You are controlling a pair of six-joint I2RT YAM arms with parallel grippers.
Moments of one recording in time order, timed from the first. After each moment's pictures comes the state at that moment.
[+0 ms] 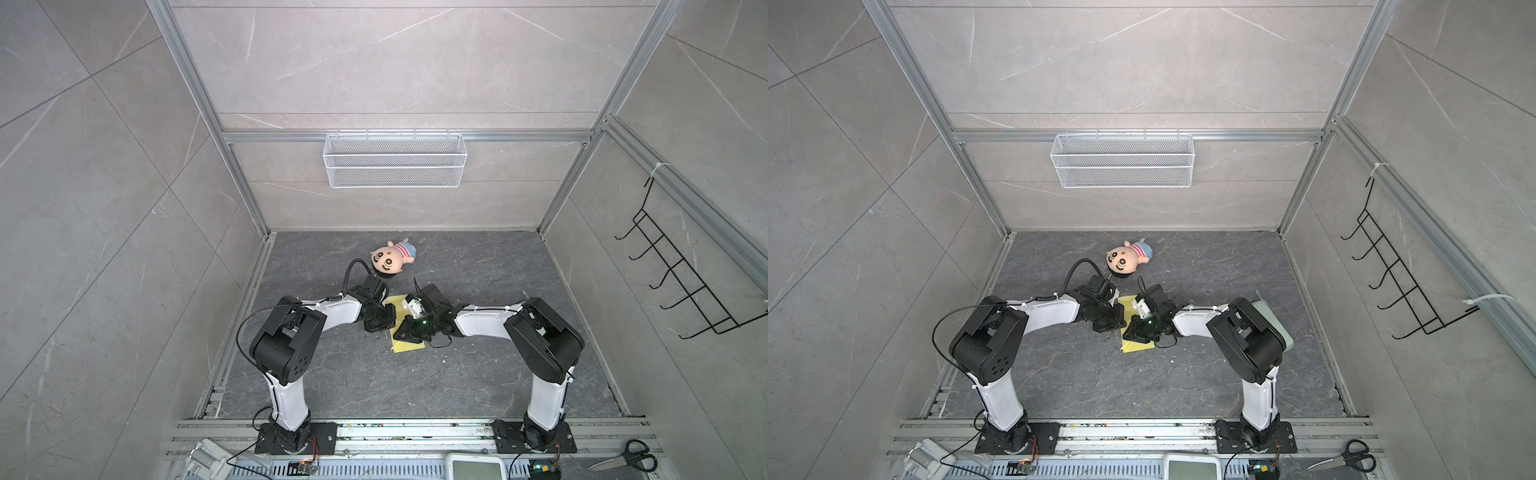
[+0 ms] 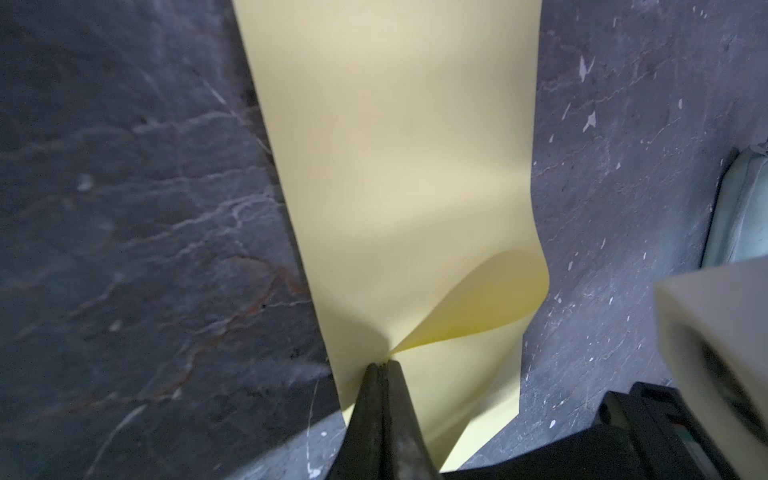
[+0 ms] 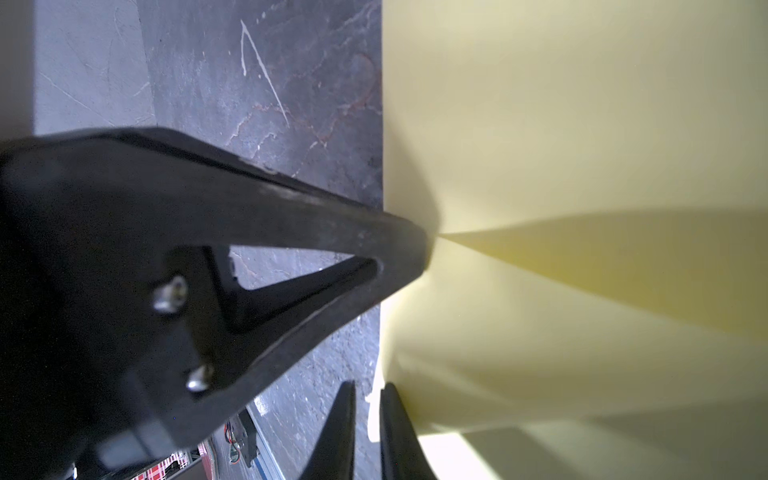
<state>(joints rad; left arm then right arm) -0.56 1.84 1.03 -0.32 0.35 -0.62 0.69 1.91 0.99 -0.02 -0.59 0.73</state>
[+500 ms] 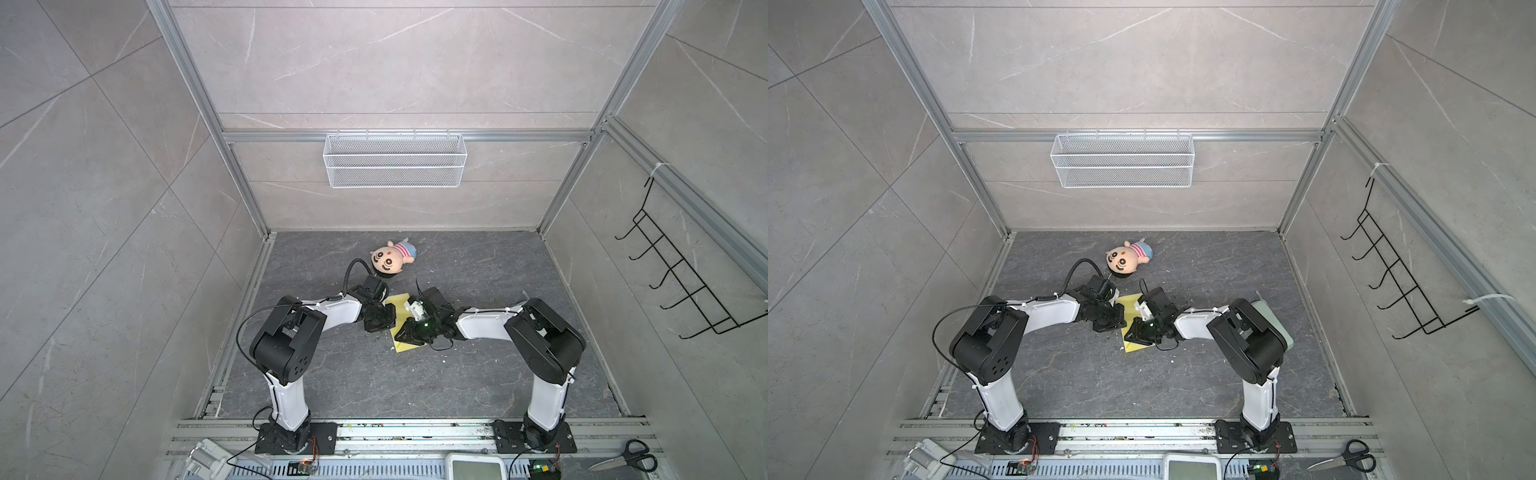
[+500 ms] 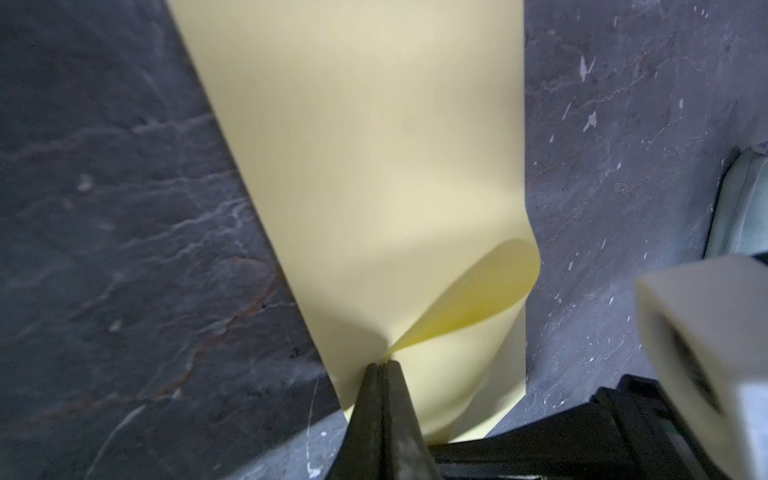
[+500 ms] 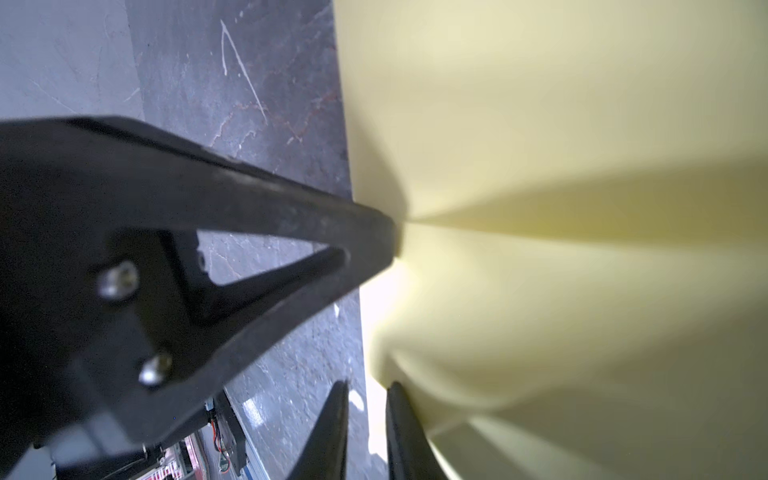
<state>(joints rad) -0.56 1.84 1.03 -0.32 0.35 -0.62 0.69 1.87 0.93 0.02 -0.54 0.75</state>
